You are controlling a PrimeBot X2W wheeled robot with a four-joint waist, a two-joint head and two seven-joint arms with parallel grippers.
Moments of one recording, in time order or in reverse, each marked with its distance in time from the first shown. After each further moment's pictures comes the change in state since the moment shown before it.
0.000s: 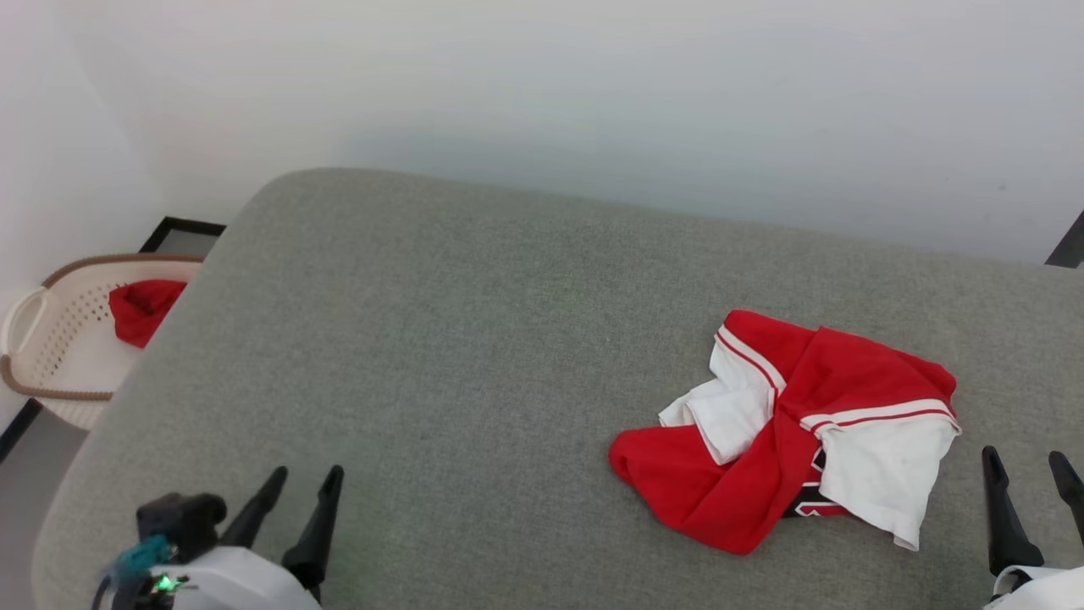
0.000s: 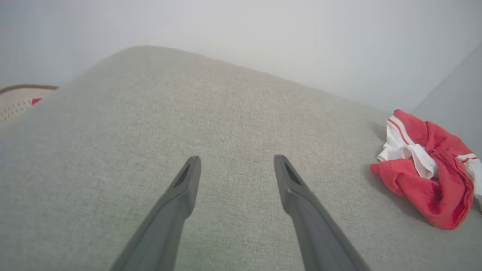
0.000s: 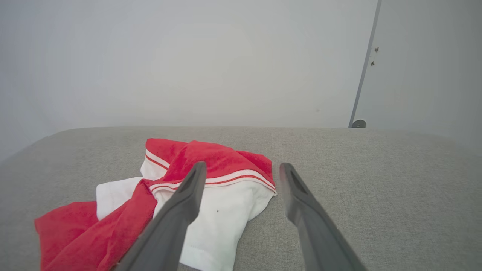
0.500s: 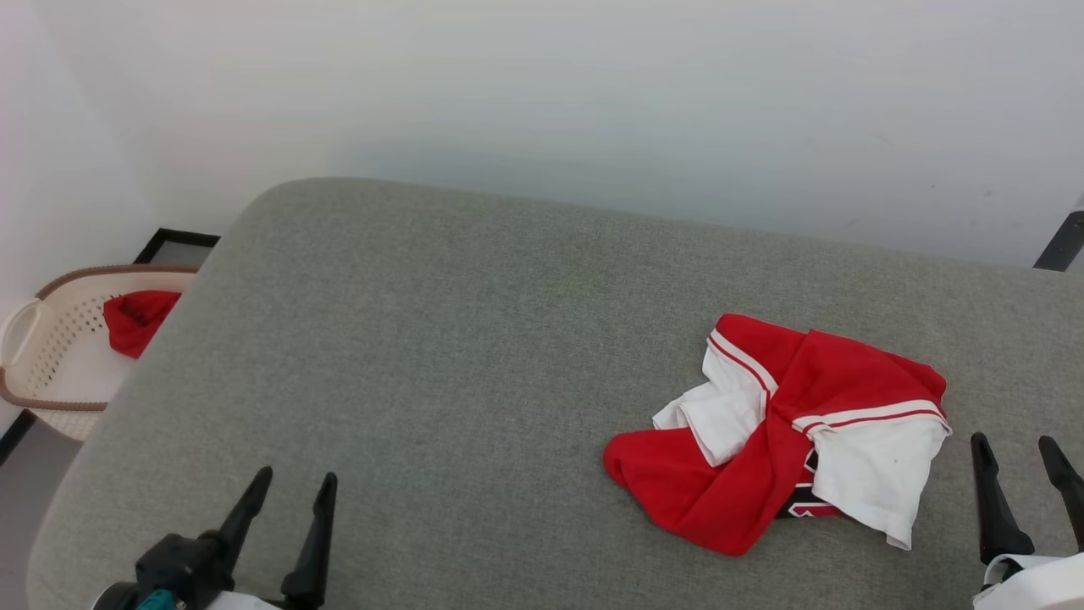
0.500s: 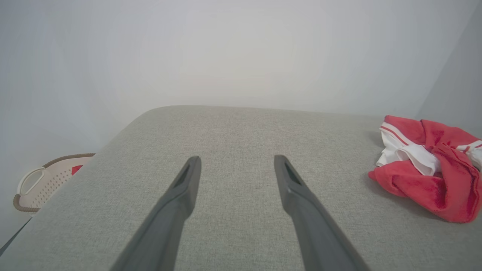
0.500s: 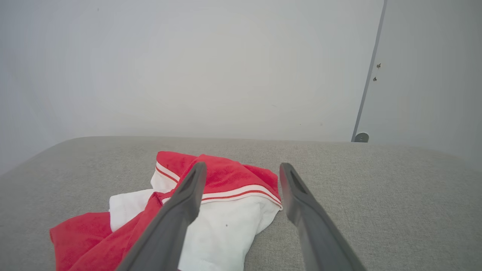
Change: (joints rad) left arm 0.202 -0.105 0.268 -0.219 0.416 0.016 0.000; right arm -0.007 0.013 0.008 -0.050 -0.016 0.000 0.027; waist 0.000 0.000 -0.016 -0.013
